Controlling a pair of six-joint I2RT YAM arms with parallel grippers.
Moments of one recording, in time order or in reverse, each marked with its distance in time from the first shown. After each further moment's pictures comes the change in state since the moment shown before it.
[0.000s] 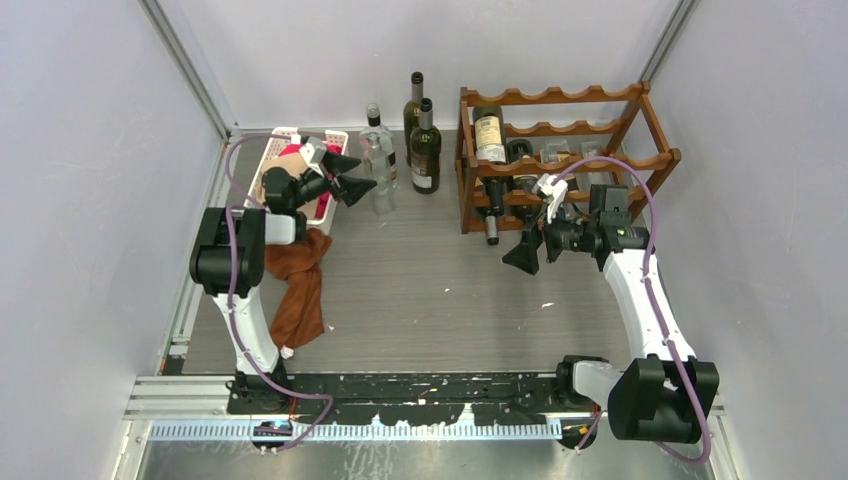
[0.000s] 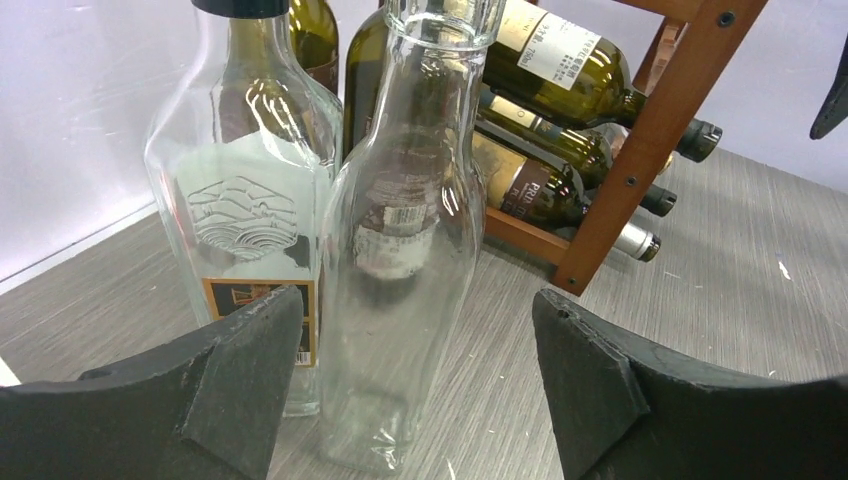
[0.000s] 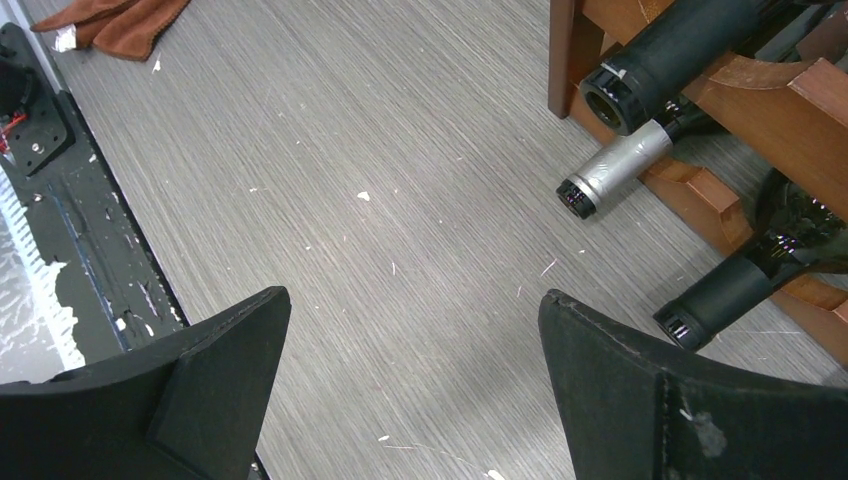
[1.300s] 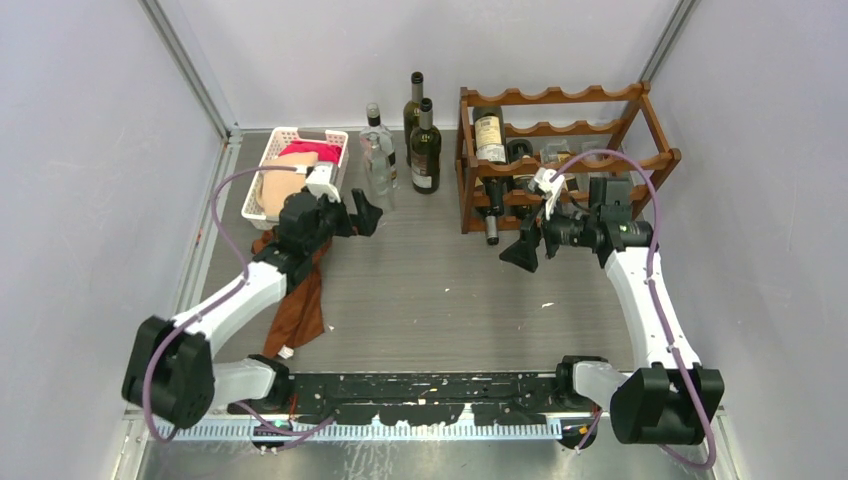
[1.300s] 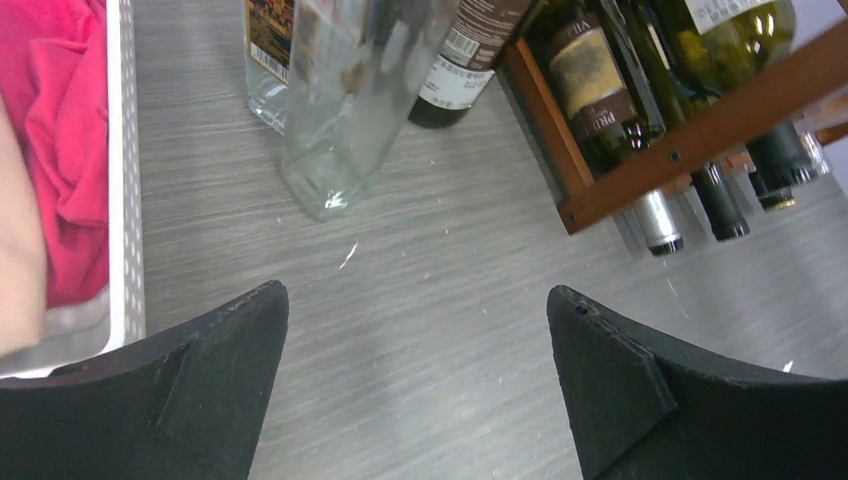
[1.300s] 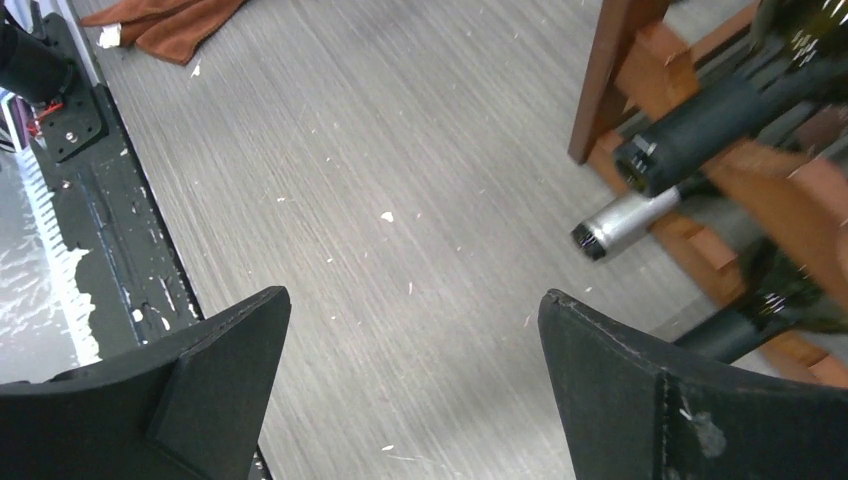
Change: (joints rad) left arm -0.356 -0.793 -0.287 -1.023 -0.893 0.022; right arm 0.039 0.003 0.108 -0.070 -0.039 -0.052
